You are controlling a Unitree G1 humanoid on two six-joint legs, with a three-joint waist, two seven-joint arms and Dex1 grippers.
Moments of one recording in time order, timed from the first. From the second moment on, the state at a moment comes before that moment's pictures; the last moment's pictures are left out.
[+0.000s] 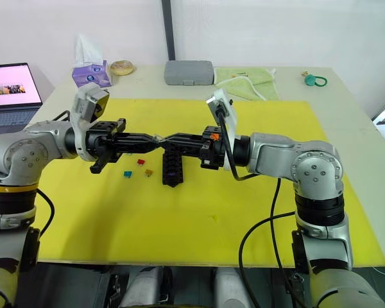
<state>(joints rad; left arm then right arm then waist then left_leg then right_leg) -0.74 0.70 0.05 -0.08 -0.86 0.97 -1.27 -0.74 -0.49 -0.06 -0.33 1.36 1.19 0.34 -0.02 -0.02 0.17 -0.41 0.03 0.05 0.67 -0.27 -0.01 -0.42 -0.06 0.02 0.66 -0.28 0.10</state>
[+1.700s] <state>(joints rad) -0.33 0.96 0.10 -0.12 -0.56 0.60 -1.28 -0.84 -0.50 0.40 0.22 0.30 0.26 1.20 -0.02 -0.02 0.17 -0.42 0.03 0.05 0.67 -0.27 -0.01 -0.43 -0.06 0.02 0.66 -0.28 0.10</state>
